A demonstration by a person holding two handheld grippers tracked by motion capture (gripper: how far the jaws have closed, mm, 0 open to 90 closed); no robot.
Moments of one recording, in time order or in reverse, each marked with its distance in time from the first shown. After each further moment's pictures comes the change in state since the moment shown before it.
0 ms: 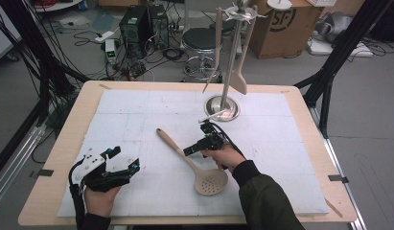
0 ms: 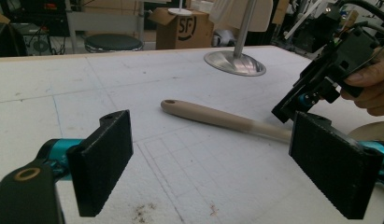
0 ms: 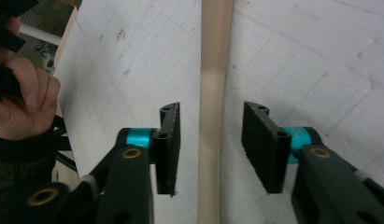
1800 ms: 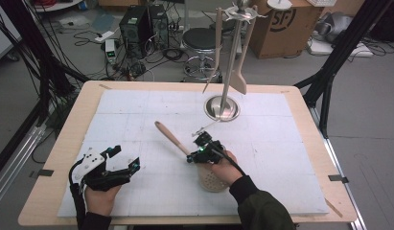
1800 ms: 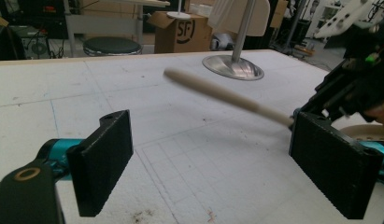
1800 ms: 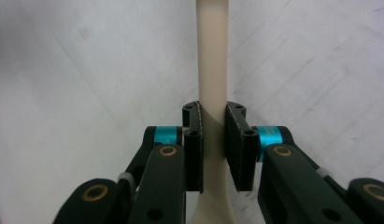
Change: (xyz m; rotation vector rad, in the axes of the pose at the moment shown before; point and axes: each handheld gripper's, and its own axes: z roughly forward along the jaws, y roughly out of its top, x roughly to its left) left arm 0.000 0.002 0.001 -0.014 -0.006 -0.003; right arm 0.033 -0.031 -0.002 -0.093 -0.277 -0.226
